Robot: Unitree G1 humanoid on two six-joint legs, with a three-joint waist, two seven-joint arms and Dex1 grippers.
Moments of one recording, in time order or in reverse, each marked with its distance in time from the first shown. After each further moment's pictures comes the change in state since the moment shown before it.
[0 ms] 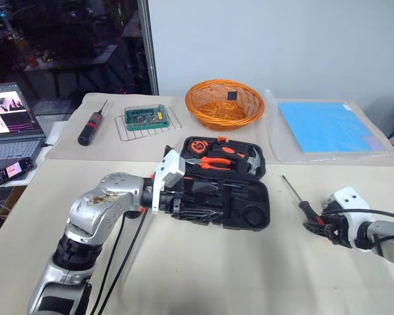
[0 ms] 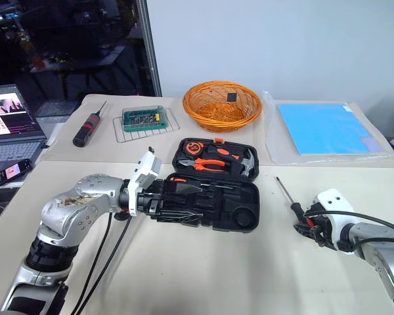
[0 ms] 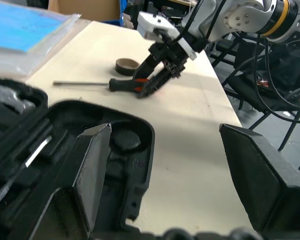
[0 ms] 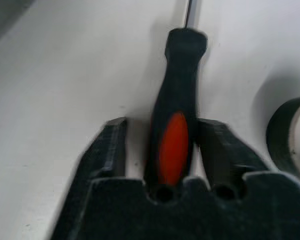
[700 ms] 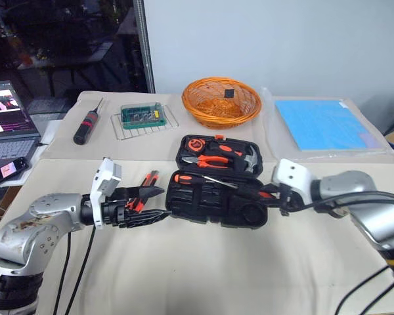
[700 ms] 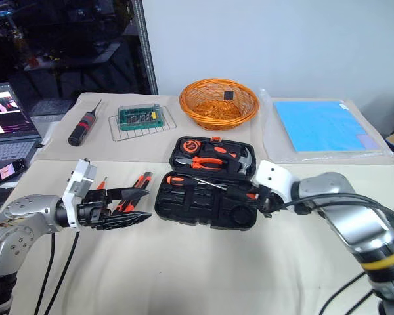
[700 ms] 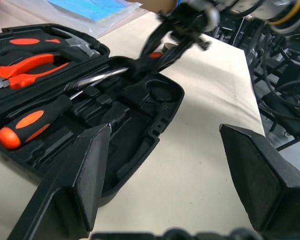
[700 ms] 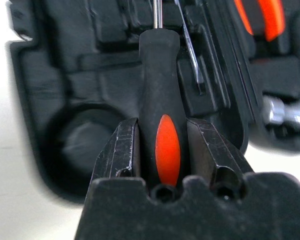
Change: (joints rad) left arm 0.301 0.249 0.350 -0.074 -0.194 0.005 0.000; right arm -0.613 0.065 0.540 0.143 -0.290 -0.384 0.424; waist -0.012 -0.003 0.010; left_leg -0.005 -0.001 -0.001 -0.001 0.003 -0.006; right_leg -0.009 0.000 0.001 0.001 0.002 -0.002
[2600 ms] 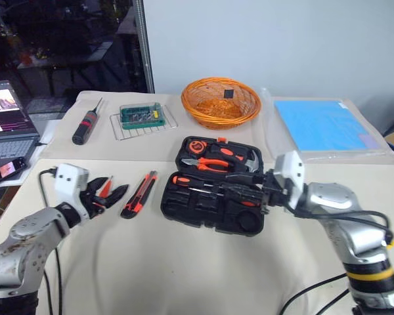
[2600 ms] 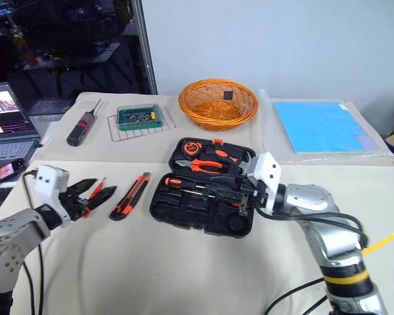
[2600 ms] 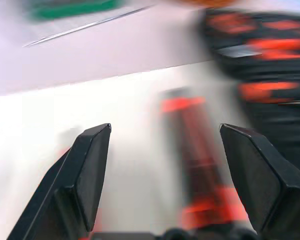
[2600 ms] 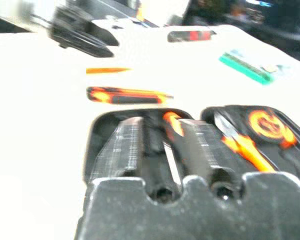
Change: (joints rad) left arm 0.098 -0.117 0.176 0.107 0.234 0.041 0.694; right arm 0.300 0.239 -0.368 -0.377 0.422 -0.004 -0.042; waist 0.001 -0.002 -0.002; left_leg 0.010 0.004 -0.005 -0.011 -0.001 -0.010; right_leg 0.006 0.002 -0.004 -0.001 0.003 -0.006
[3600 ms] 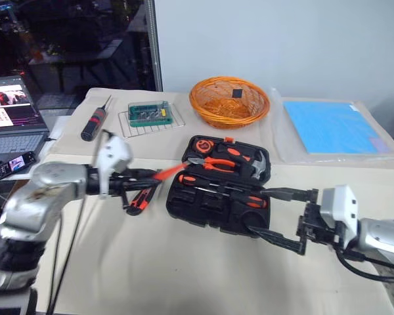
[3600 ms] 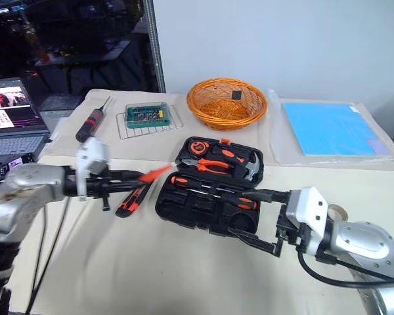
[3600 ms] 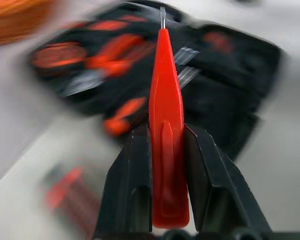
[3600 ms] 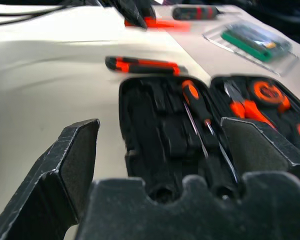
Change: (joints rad) left arm -0.504 0.175 -0.568 0.210 0.152 -0.309 -0.800; right arm 0.473 -0.099 -0.368 -0.233 0.039 -0.107 -0.023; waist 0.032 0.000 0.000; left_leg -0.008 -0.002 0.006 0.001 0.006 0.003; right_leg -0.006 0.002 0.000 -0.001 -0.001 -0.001
